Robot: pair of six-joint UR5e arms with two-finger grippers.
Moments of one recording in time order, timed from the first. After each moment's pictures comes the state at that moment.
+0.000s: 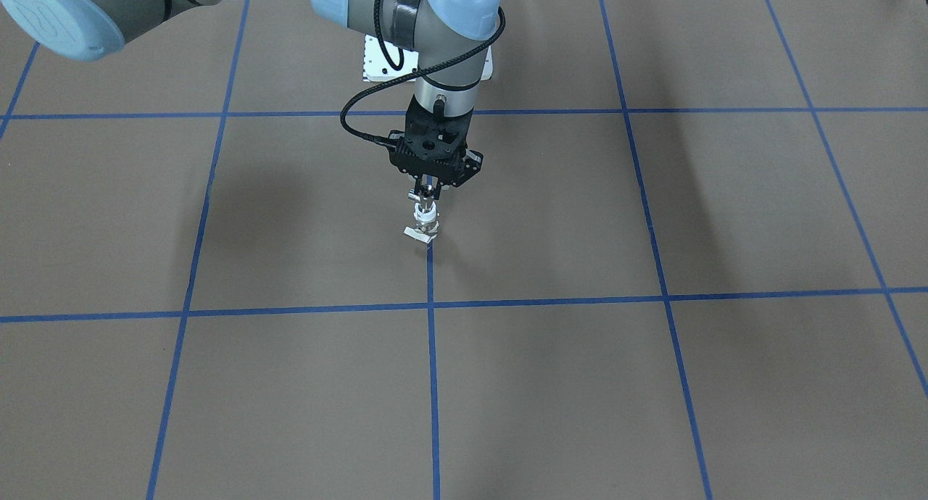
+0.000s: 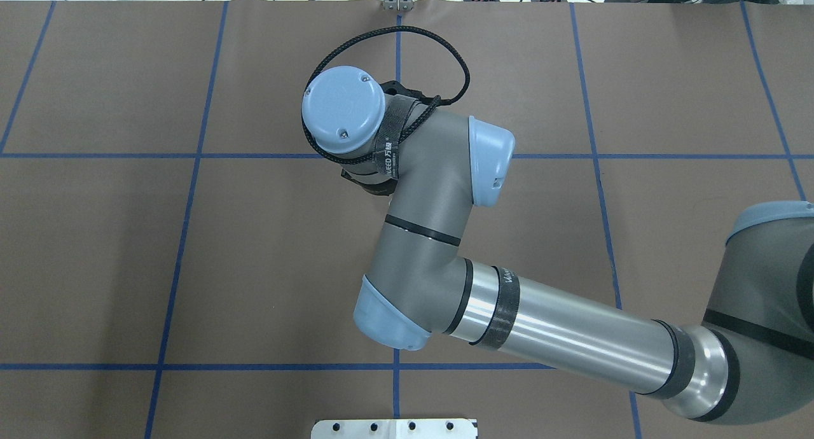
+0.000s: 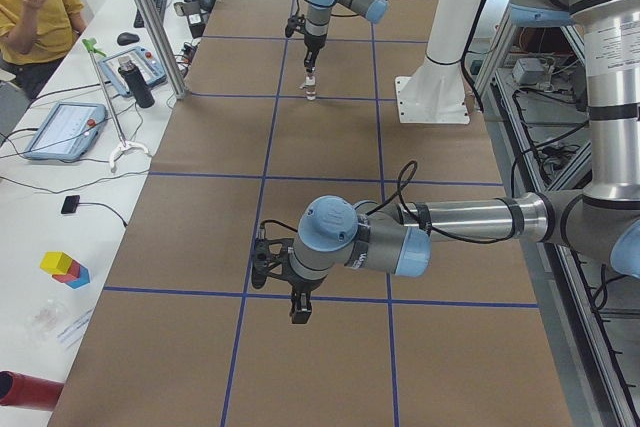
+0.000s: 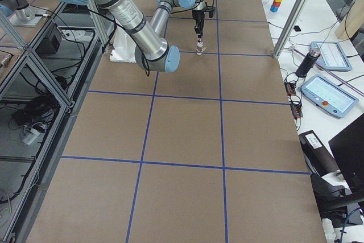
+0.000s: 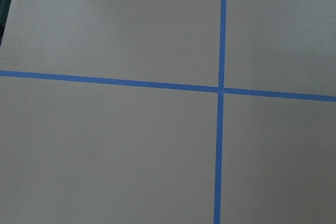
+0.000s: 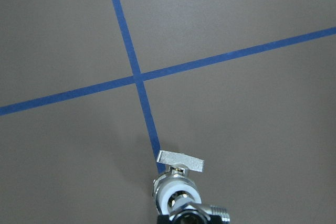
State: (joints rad) left arm -1.70 -1.36 -1.73 -1.83 -2.37 -0.13; right arm 0.49 -0.59 1.54 -1.89 1.71 1.45
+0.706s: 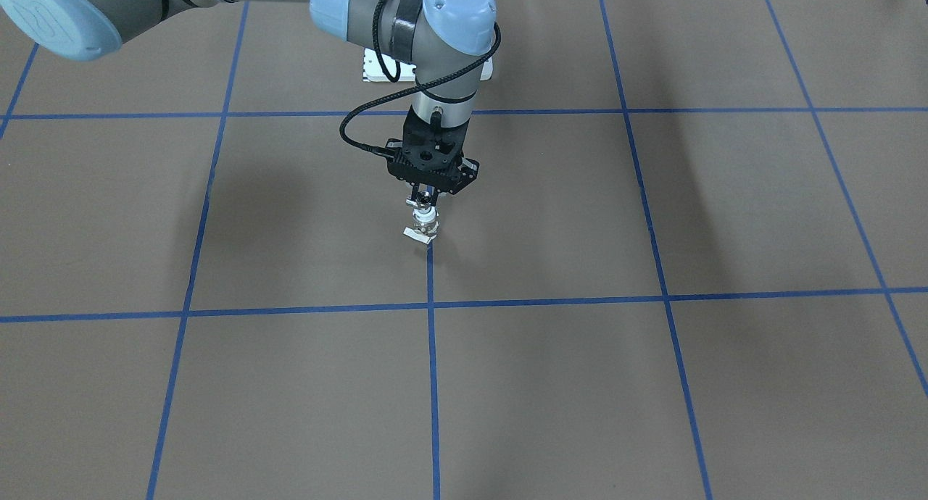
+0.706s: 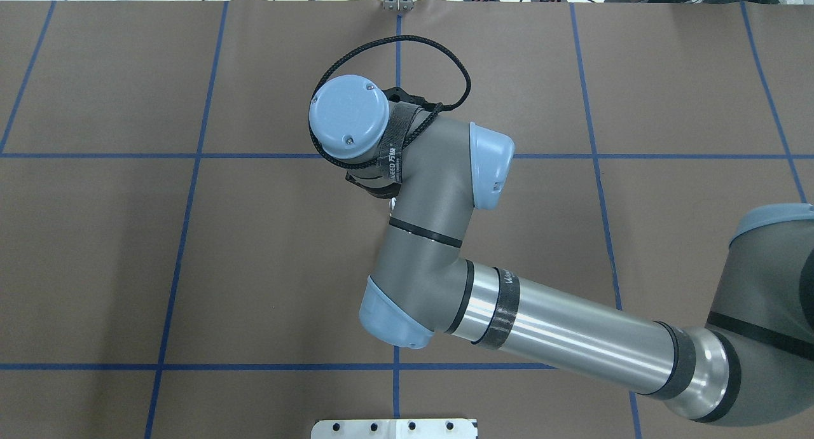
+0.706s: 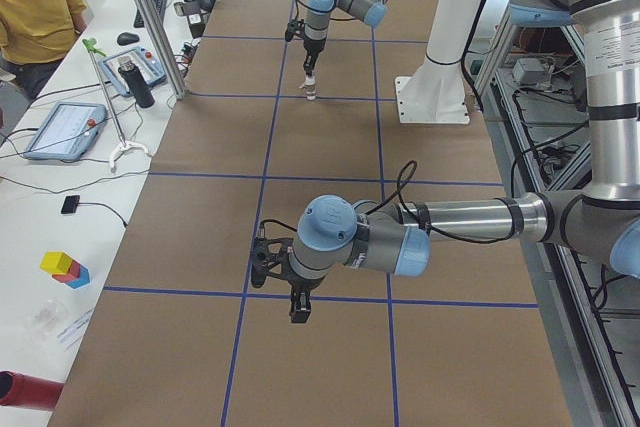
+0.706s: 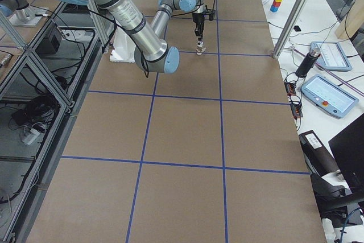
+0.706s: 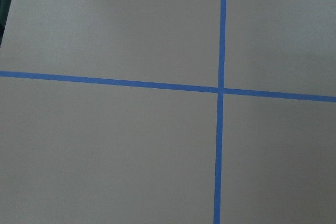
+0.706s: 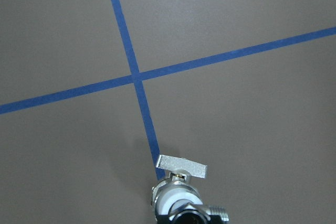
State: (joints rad) left arm -1.70 -1.37 -1.73 -1.83 -2.37 -0.14; right arm 0.49 -0.60 1.52 -1.87 1.71 1.45
